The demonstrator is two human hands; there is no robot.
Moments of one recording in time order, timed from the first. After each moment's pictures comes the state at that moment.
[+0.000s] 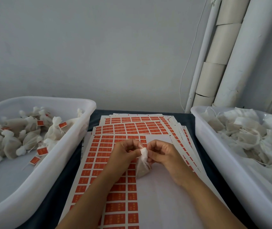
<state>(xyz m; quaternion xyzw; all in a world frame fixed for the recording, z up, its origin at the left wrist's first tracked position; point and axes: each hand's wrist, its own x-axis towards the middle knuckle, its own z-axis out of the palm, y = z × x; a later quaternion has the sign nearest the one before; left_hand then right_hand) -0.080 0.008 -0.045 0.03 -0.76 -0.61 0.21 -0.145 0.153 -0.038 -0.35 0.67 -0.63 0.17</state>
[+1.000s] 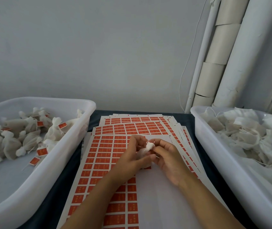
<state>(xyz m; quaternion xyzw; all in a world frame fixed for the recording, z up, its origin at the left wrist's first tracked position) -0.076 0.021 -0.047 -0.04 -0.78 -0.62 0.13 -0.140 0.146 -0.041 -0.21 0.58 -0.76 0.21</state>
